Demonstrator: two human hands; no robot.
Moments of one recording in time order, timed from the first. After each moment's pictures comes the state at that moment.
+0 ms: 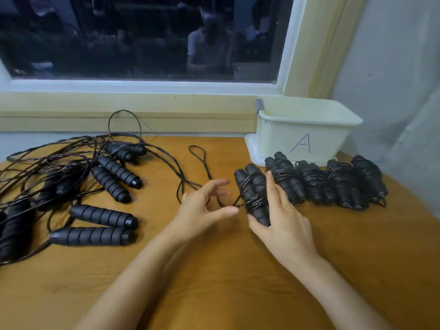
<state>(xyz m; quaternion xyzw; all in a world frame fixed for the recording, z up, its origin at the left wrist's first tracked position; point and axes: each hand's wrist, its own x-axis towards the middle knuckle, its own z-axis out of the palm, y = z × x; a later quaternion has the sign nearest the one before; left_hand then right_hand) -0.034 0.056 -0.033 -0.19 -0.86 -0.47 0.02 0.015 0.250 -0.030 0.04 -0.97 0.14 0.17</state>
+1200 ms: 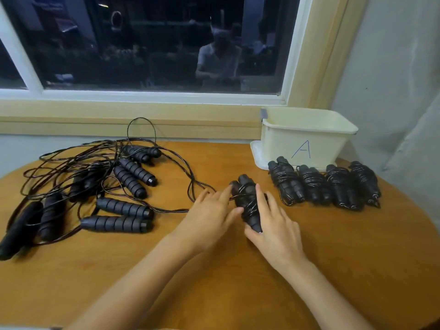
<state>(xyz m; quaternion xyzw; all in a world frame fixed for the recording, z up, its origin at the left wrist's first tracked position) 0.020 0.067 -0.004 -0.22 -0.96 -0.14 0.06 0.045 0.233 -0.030 0.06 -0.98 0.11 0.16</state>
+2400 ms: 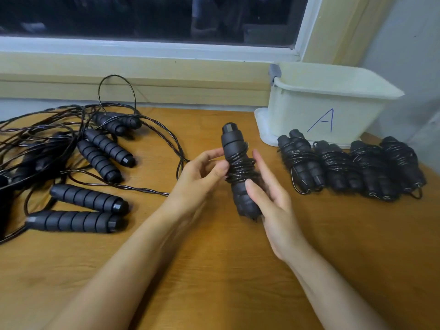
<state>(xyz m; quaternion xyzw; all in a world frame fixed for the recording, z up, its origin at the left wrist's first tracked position) -0.051 0.067 -0.032 -0.10 -0.68 -0.72 -0.02 -0.016 0.223 -0.055 0.12 -0.67 0.73 0.04</state>
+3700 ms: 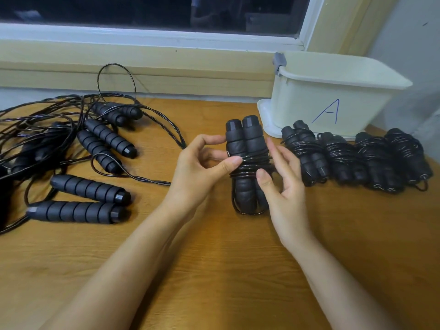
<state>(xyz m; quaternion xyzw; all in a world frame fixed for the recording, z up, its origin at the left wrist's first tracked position) -0.038 0.067 -0.017 -0.07 -0.68 -0.73 0.04 -0.019 0.226 -0.058 0.11 -0.75 0.61 0.22</state>
